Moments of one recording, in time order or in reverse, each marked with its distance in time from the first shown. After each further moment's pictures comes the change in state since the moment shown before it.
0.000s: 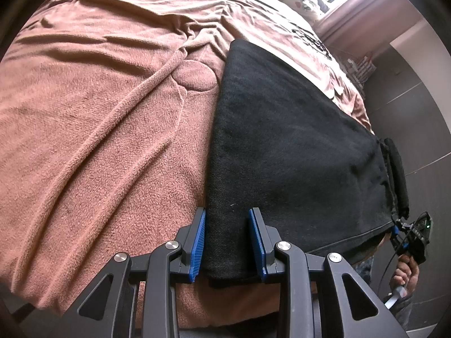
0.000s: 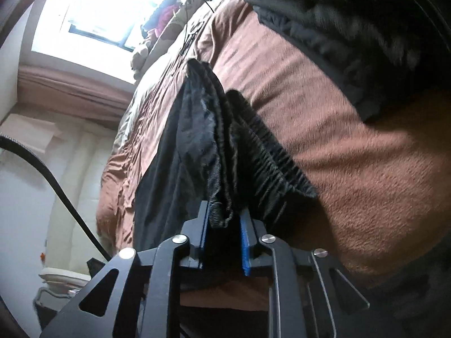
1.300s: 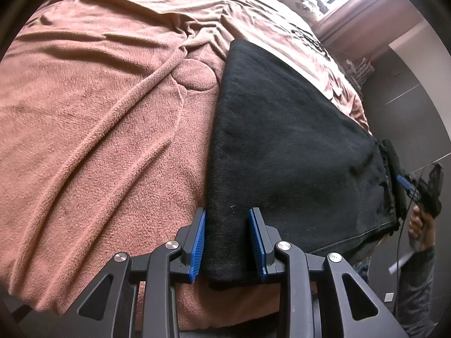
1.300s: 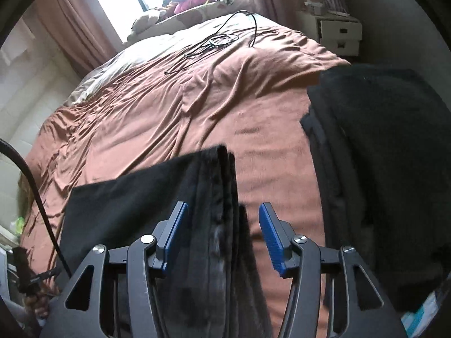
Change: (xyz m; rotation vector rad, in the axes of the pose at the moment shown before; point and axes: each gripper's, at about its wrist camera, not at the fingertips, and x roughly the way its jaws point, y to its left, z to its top) left arm 0.002 0.005 0.002 -0.003 0.001 -0.016; right arm 0.049 0.126 0.082 -0.456 0.001 -0.366
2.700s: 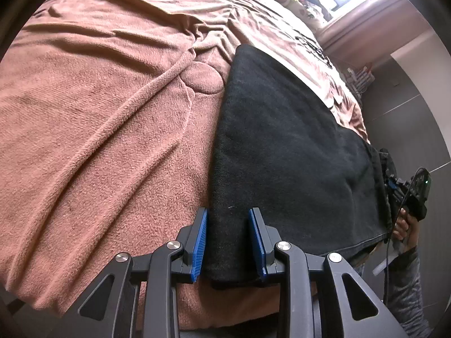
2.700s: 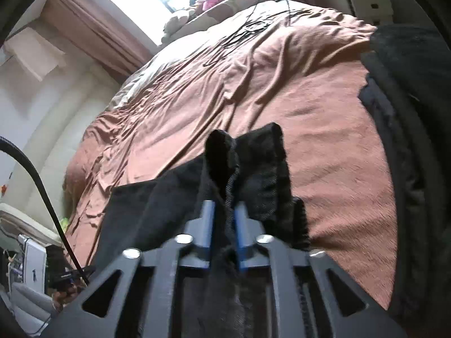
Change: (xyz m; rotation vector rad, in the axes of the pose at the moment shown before) left arm -0.004 0.007 -0.001 -0.042 -0.018 -0.021; right arm 0.048 -0.008 0.018 0.047 0.021 0.307
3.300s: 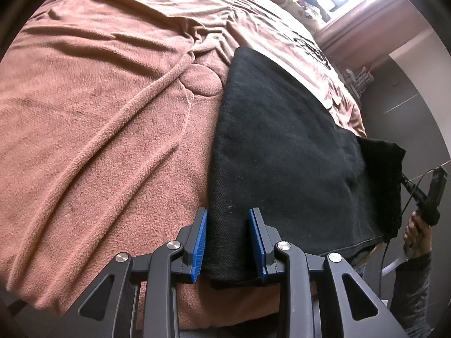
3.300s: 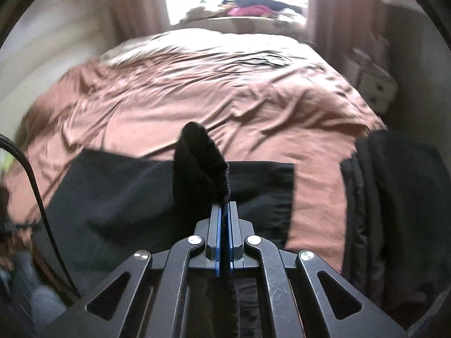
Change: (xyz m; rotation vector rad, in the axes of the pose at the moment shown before) left arm -0.002 -0.001 0.000 0.007 -0.008 0.000; right arm -0.017 0.096 -0.021 -0.333 -0.041 -0.335
